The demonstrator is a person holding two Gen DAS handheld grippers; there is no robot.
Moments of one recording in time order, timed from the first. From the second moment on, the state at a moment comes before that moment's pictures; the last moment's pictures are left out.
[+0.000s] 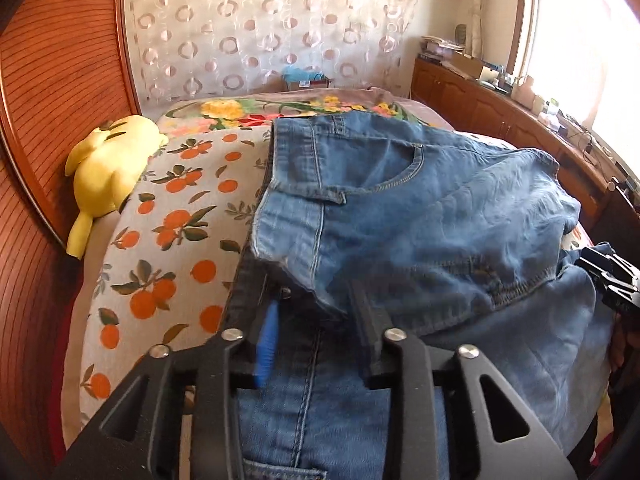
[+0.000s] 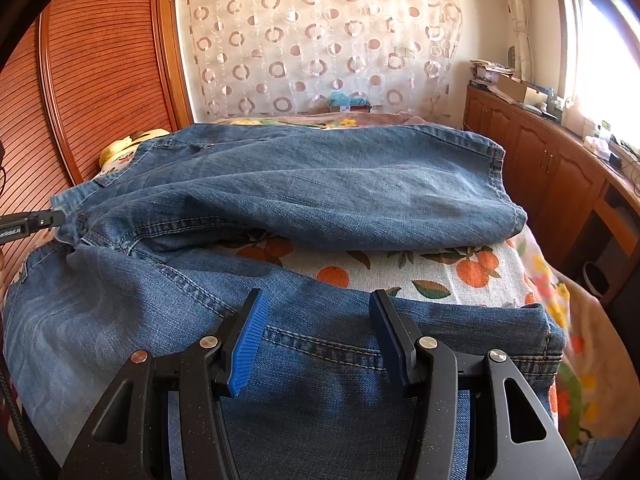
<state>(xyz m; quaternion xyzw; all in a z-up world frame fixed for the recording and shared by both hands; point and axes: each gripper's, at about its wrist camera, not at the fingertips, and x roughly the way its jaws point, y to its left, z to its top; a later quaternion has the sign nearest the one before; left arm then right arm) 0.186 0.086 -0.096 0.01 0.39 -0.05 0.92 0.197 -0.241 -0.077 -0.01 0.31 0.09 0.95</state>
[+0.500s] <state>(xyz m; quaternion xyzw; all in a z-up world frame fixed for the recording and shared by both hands) 0.199 0.073 -0.060 0.02 0.35 -0.09 0.93 0.199 -0.245 -0.075 0.00 0.32 0.09 0.94</state>
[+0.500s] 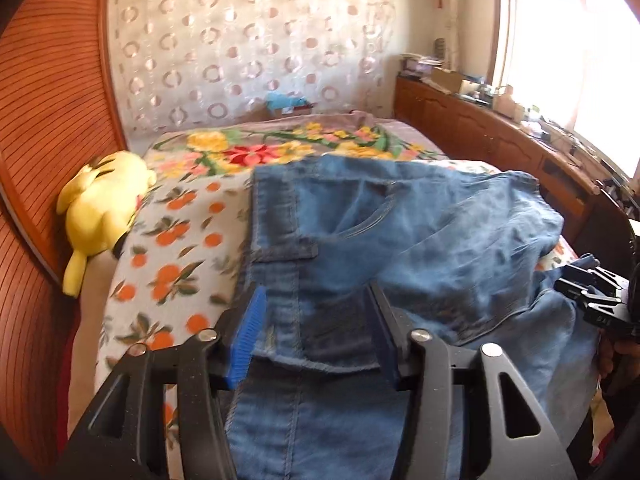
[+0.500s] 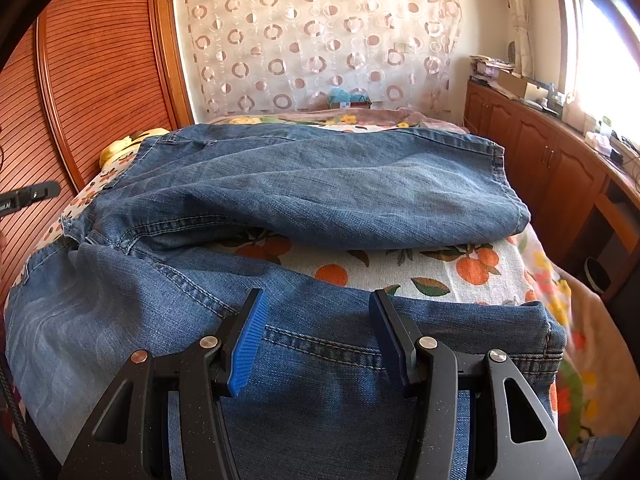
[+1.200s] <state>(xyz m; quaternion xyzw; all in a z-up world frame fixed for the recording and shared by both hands) 0.319 -0.016 -0.055 0.07 0.34 -0.15 0.93 0.272 -0.340 0.011 0.00 0.29 0.01 0.96</state>
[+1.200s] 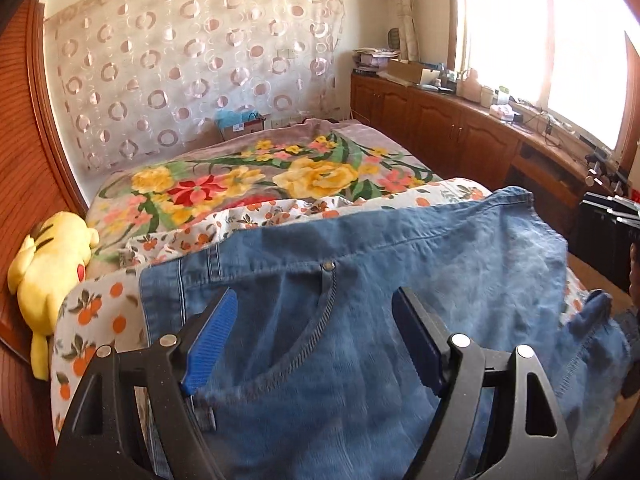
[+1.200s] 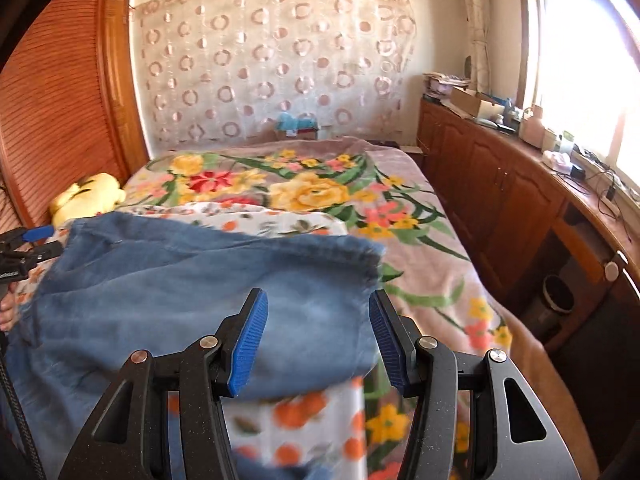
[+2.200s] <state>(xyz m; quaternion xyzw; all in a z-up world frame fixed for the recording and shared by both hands) 0.345 0.020 -0.097 0.00 0.34 -0.11 0.94 0.459 -0.342 0.050 0.00 0.34 0.02 0.94</state>
